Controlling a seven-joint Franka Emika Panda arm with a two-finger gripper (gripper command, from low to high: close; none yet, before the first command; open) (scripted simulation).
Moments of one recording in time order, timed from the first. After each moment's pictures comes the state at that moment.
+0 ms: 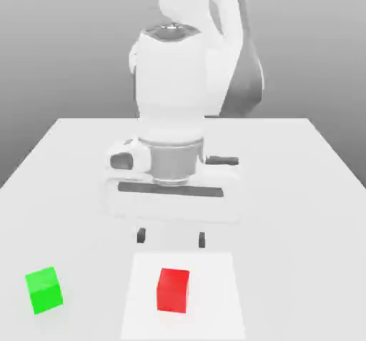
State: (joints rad) arm -0.05 0.06 0.01 -2.64 0.00 2.73 0.89
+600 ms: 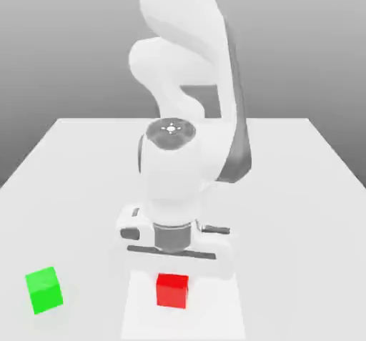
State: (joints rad) arm -0.05 0.18 0.01 -2.64 -0.01 2.82 0.89
